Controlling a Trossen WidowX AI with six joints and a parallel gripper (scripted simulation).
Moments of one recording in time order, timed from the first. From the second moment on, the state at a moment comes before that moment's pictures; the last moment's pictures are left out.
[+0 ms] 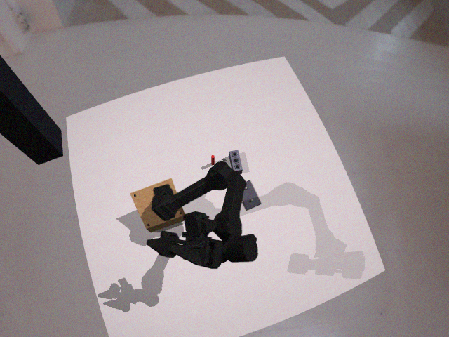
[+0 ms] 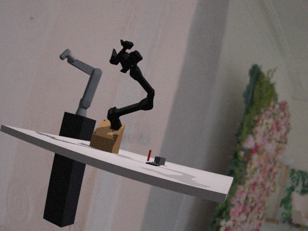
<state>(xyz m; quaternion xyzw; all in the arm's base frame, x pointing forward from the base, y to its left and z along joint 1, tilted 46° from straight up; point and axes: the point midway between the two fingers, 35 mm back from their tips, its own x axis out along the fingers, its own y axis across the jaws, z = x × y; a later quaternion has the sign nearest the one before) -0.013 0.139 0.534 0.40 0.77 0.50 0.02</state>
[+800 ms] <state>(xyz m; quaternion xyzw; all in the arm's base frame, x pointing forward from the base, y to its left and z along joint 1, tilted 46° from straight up) -0.167 -0.045 0.516 0.05 0.59 0.80 -0.09</state>
